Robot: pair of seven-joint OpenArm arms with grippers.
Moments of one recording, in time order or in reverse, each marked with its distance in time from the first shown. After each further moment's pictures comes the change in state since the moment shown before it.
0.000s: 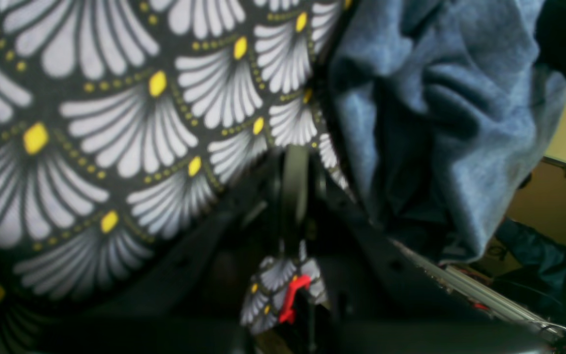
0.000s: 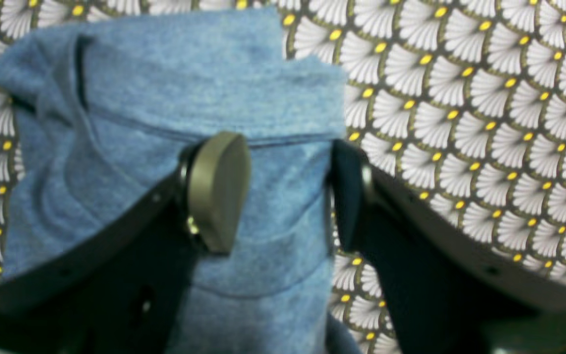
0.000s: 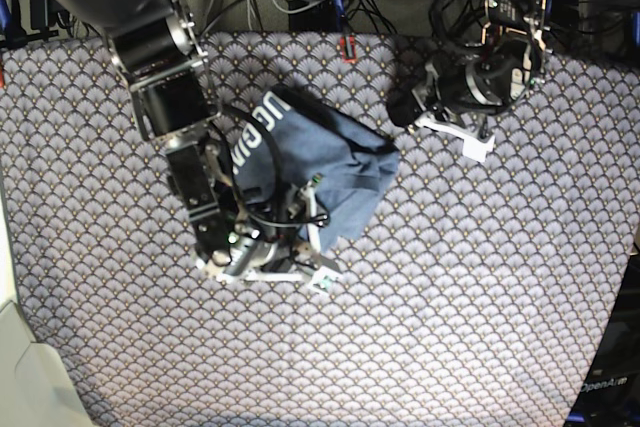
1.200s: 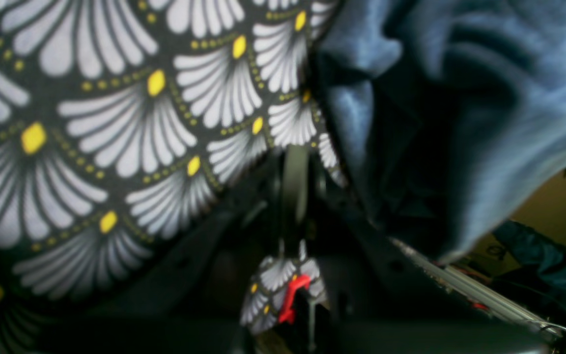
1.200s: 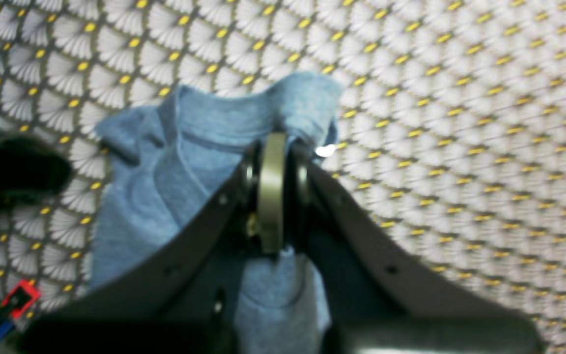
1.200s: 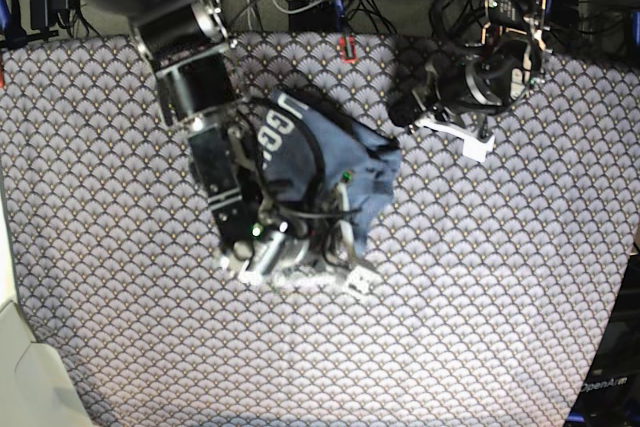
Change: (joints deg) left arm 0.0 0.0 0.0 0.0 -0.2 0.0 0.0; right arm -3.1 -5.6 -0.4 10.9 -0.2 0.0 -7.9
